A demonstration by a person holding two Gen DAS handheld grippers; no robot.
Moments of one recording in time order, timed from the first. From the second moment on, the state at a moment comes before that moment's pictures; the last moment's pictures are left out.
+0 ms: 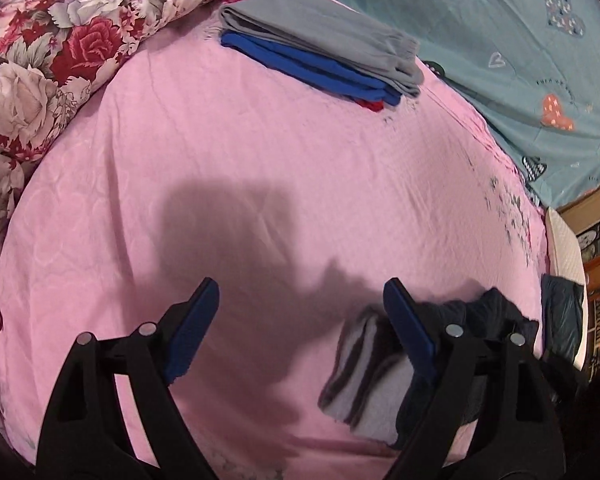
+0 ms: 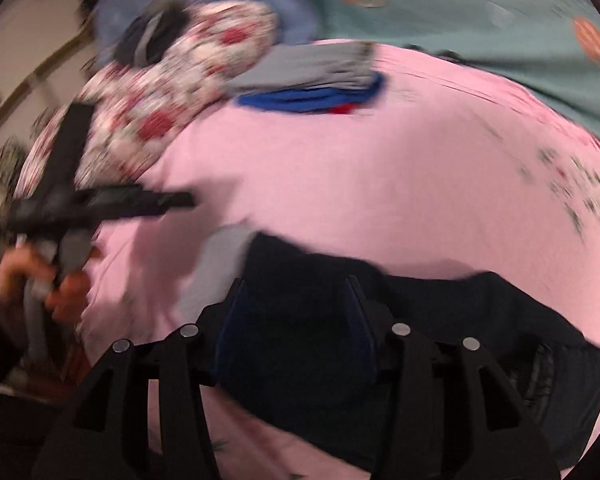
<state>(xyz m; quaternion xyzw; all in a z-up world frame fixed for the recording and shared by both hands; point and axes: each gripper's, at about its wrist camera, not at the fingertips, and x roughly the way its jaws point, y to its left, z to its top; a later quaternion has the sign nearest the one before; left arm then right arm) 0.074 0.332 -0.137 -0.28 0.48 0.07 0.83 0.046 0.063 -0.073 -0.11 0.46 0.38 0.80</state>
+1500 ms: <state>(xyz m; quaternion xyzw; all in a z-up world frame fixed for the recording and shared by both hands) 0.084 0.213 -0.120 -0.33 0.52 -0.16 0.77 -0.023 0.052 -0.078 -0.22 0.36 0.38 0.82</state>
